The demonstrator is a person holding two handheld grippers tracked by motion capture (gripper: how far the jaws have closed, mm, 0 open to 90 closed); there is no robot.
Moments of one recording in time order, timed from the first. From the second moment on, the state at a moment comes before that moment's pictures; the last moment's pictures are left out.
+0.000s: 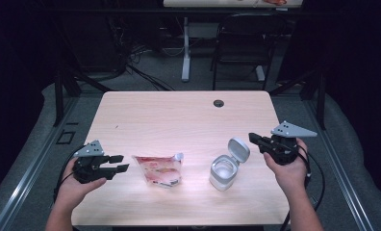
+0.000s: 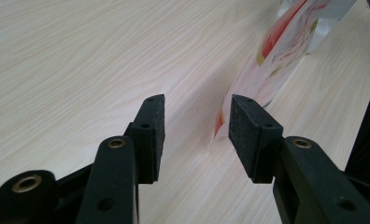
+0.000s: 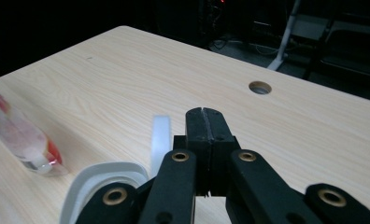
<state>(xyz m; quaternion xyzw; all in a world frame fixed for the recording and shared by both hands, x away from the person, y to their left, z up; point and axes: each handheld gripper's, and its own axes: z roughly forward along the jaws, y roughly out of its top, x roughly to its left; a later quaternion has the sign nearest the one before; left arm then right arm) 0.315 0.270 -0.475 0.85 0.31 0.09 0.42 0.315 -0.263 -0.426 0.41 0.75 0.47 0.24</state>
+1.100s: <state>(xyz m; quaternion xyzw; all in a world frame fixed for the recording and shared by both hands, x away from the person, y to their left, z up) 0.316 0.271 -0.478 0.85 0.32 0.09 0.41 0.304 -0.246 -0.455 0.39 0.76 0.48 0.18</state>
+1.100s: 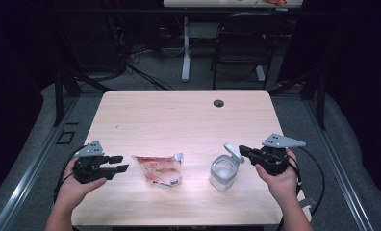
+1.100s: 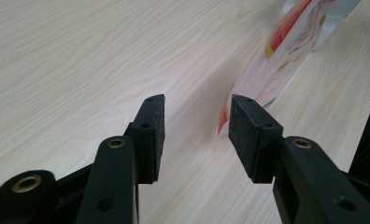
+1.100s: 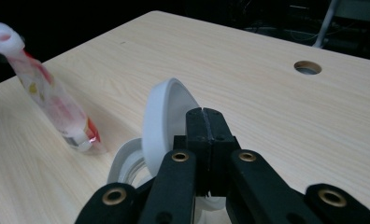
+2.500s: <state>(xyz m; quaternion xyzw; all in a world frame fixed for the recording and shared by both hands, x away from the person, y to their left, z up) 0.320 0.279 -0.486 0.84 0.34 0.11 0.41 0.286 -0.279 -0.505 0.44 0.75 0.45 0.20</state>
